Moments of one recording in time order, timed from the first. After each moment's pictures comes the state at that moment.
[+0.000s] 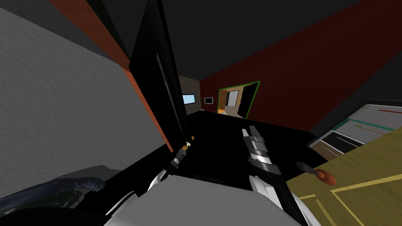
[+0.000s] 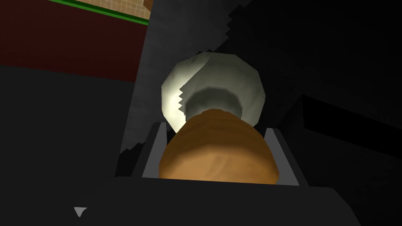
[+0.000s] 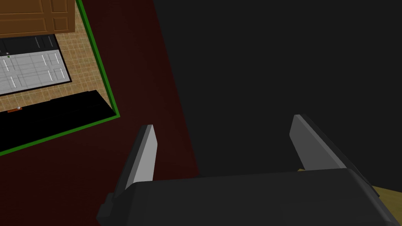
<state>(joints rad) -0.03 0.38 -0.22 -0.58 -0.06 -1.09 -0.85</state>
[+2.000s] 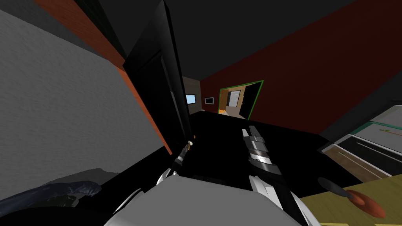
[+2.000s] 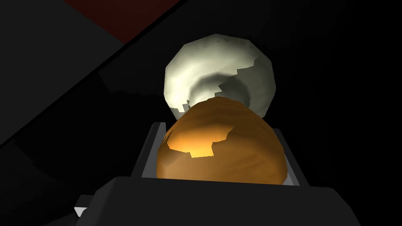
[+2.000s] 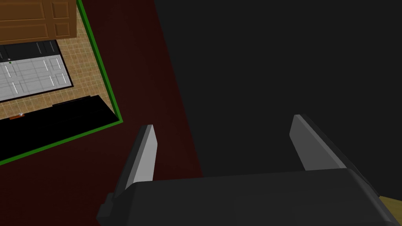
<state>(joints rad) -0.06 0.30 -0.23 -0.59 0.06 -1.03 -0.37</state>
